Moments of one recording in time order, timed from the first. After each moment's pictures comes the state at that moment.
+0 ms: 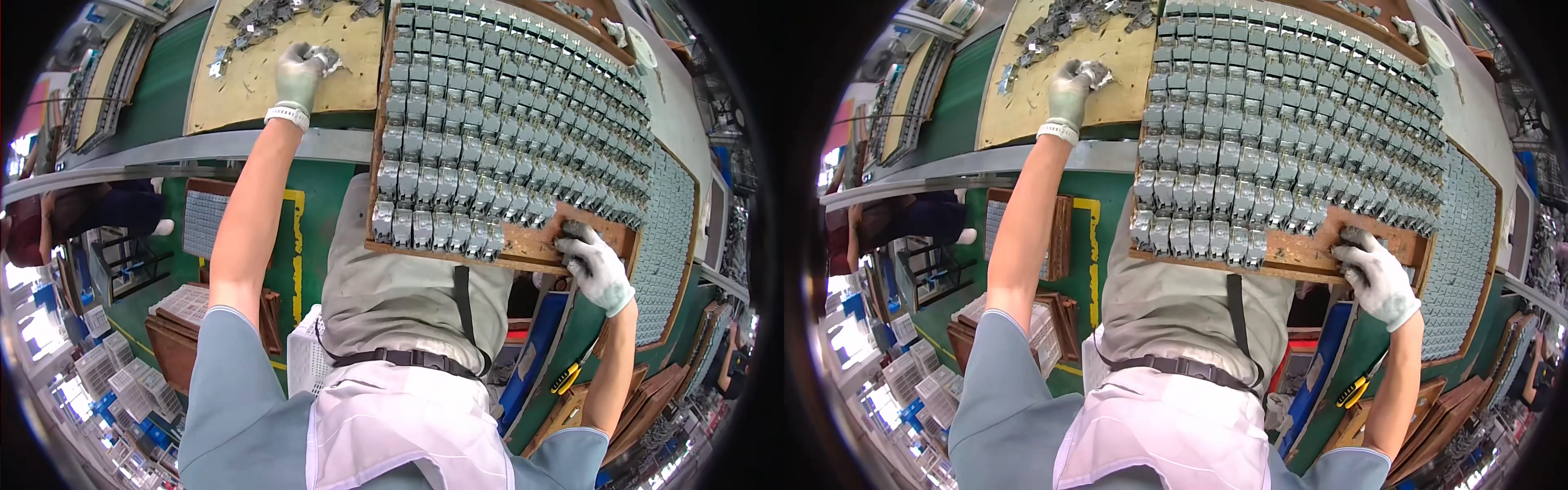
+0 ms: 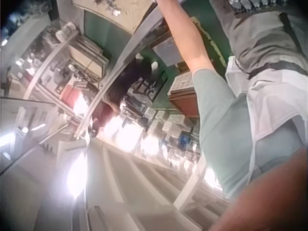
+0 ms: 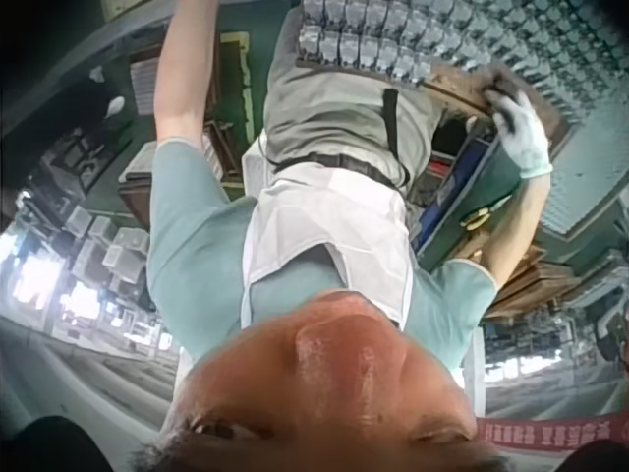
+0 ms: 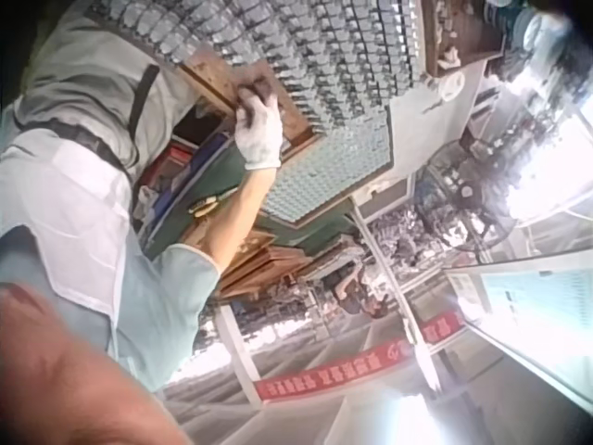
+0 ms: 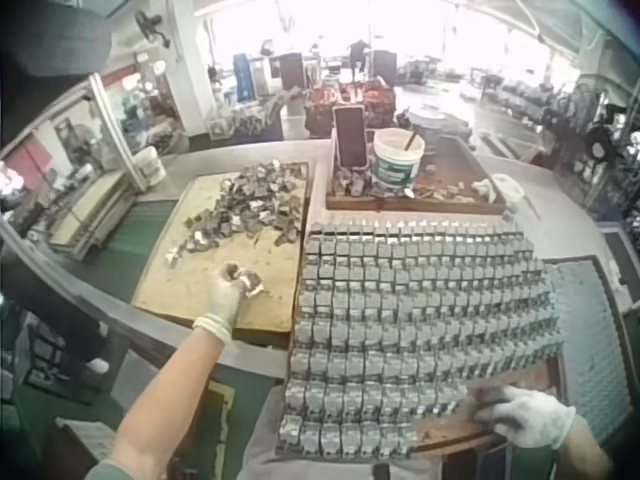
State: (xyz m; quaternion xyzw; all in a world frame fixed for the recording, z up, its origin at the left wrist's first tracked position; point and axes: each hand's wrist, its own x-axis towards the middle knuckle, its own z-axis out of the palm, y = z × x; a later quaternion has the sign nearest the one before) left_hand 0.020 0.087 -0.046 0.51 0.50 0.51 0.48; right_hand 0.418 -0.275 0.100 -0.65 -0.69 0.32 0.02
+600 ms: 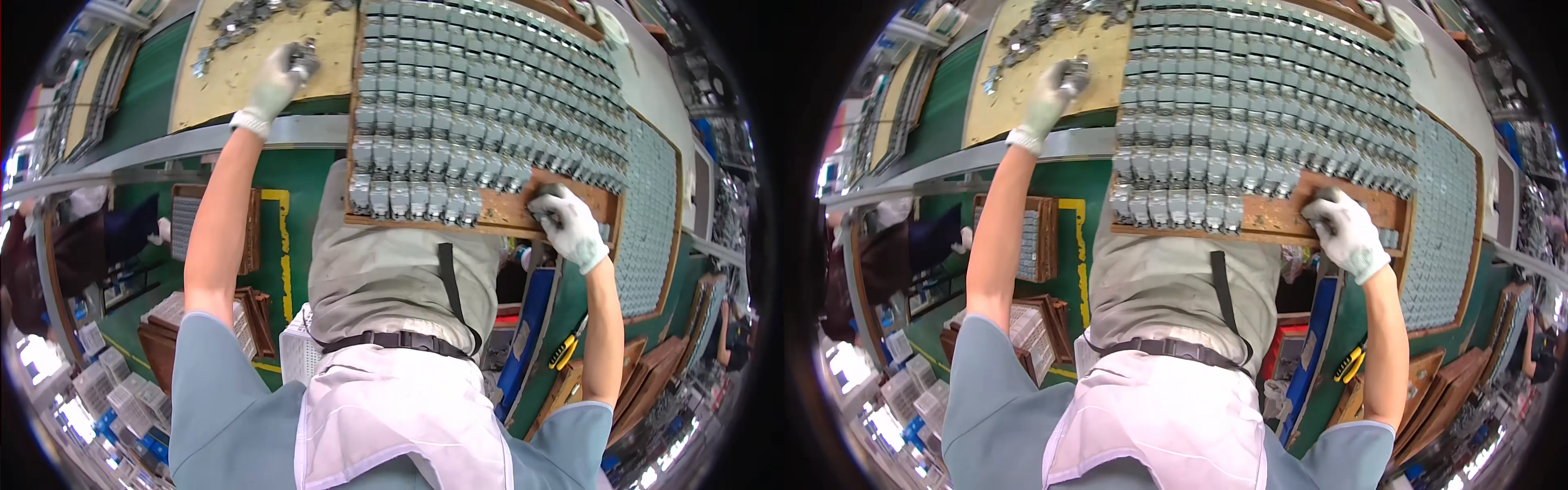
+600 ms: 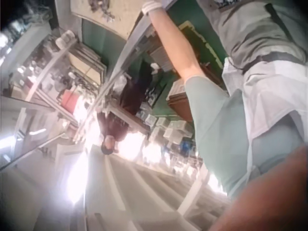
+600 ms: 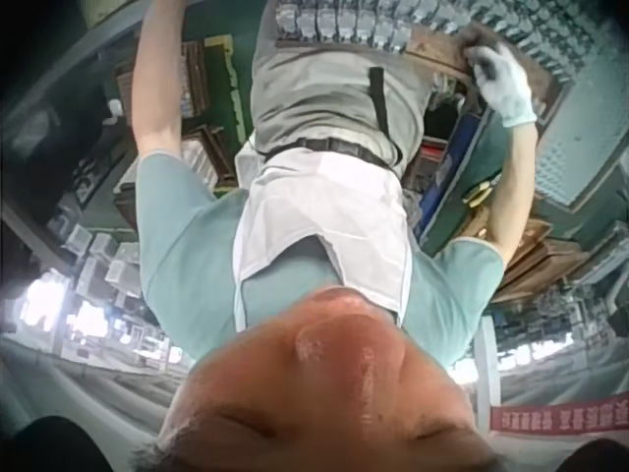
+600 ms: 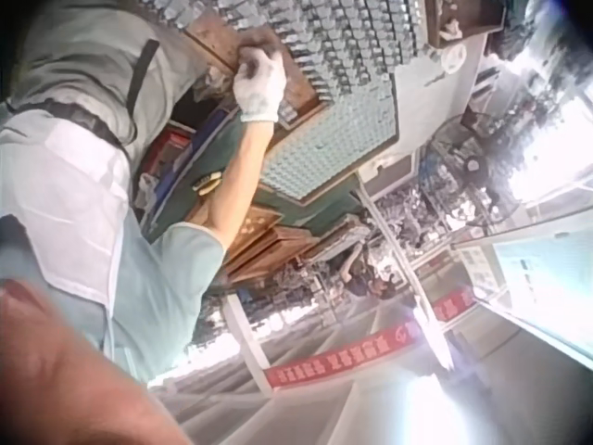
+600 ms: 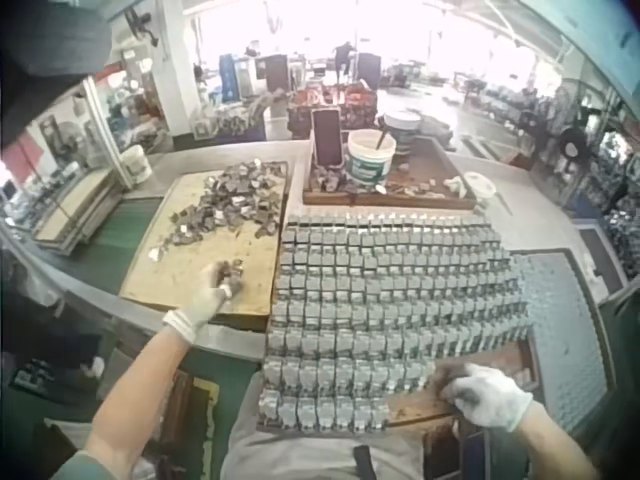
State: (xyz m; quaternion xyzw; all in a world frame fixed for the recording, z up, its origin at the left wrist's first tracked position) left_hand 0.009 0.041 -0.007 0.83 0.47 0.21 0.24; right_hand 0.411 -0.282 0.069 -0.67 -0.69 0.26 0.10
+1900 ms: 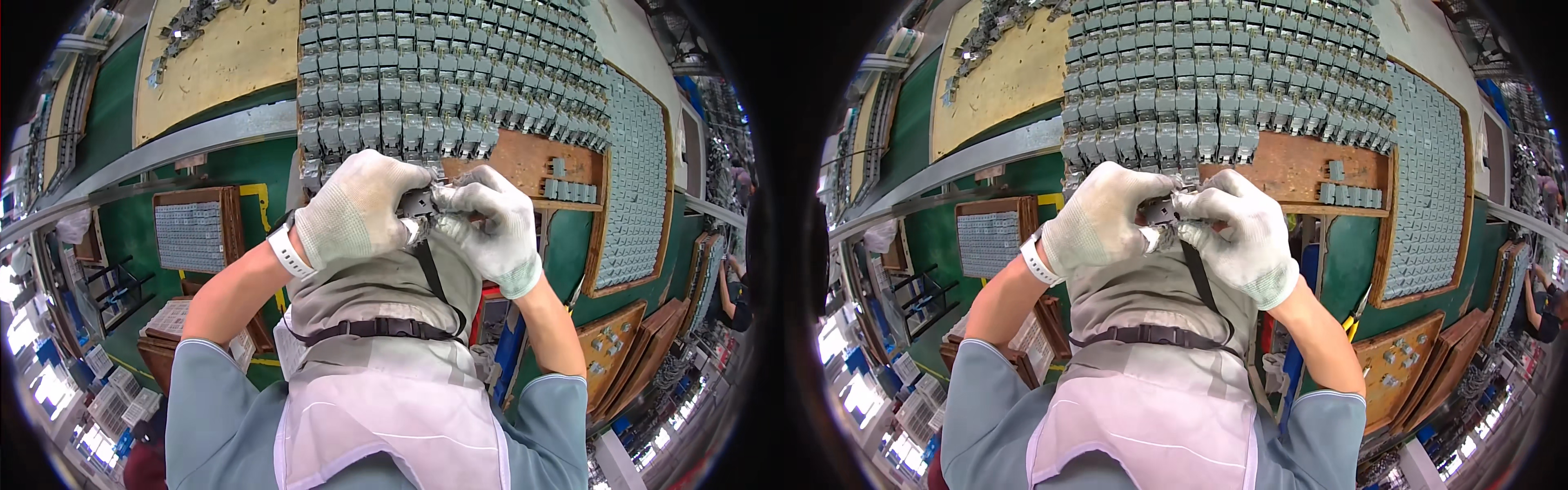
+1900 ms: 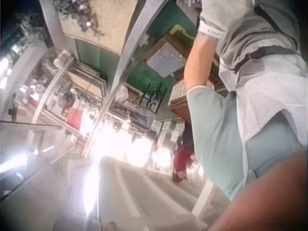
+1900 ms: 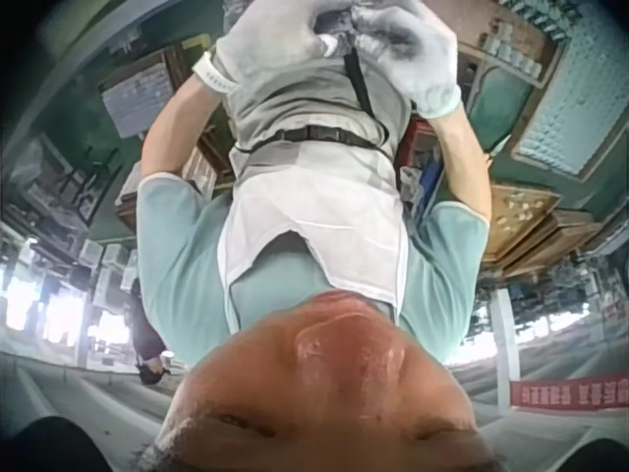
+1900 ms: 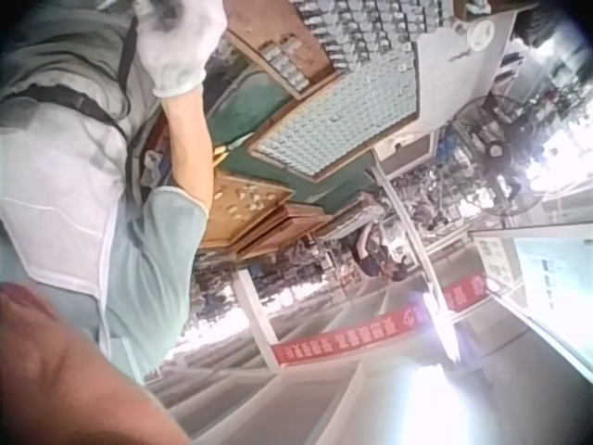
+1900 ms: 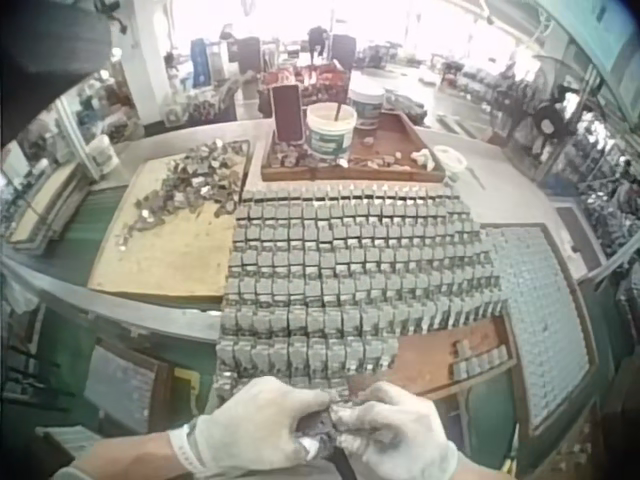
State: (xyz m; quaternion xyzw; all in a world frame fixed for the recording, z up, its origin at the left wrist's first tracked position) left_hand 0.119 -0.165 0.101 0.85 0.23 0.08 0.48; right_hand 0.301 -0.288 0.096 -0.61 -0.63 0.31 0.37
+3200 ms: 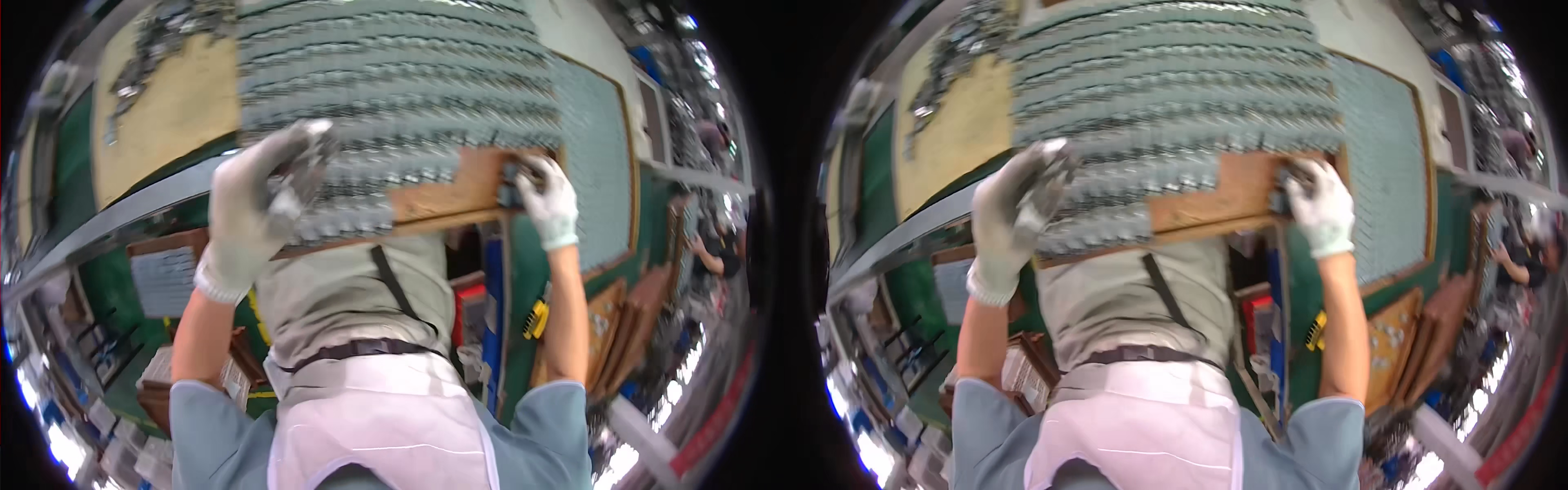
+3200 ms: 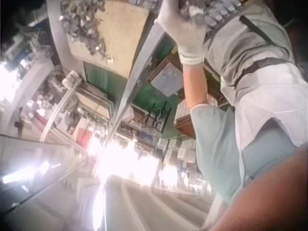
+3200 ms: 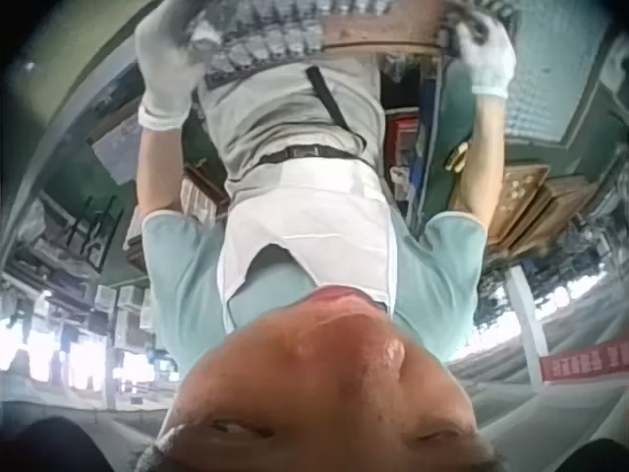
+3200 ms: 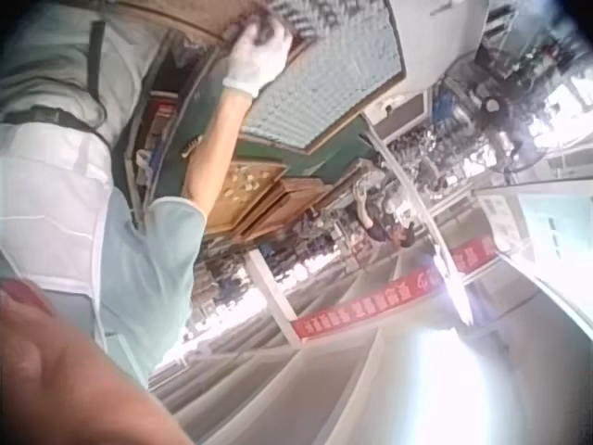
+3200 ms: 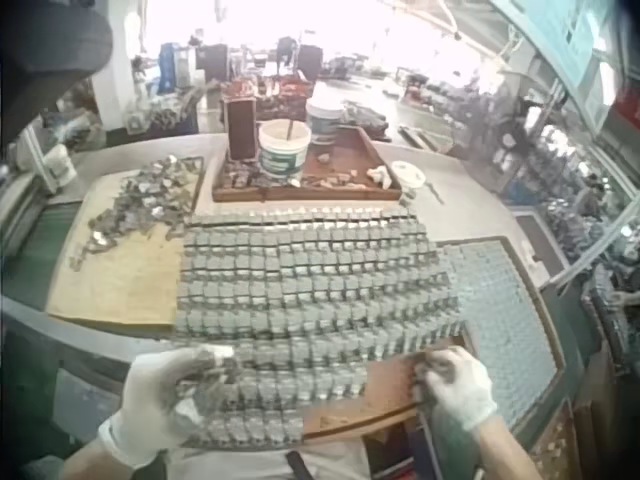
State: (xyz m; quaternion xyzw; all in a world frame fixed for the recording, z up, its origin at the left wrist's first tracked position) left_hand 0.104 -0.118 0.101 0.77 0.30 0.34 0.46; right_hand 0.457 -0.318 0.055 -0.79 -0.58 0.00 0.20
